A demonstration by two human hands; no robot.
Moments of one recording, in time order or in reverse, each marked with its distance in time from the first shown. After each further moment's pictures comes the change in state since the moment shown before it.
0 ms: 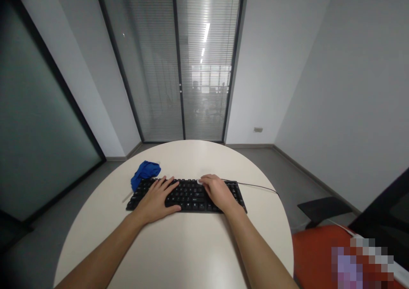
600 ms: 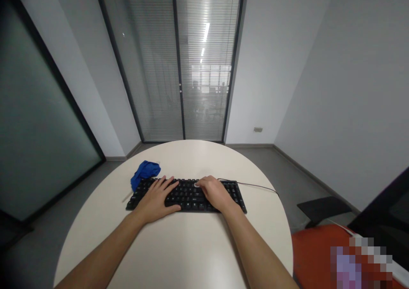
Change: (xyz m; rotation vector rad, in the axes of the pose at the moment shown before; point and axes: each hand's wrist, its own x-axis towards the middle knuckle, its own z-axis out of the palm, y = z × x) left_hand 0.000 0.000 0.001 0.015 0.012 -0.001; right_hand 0.003 0.001 0.010 -0.002 -0.050 -0.081
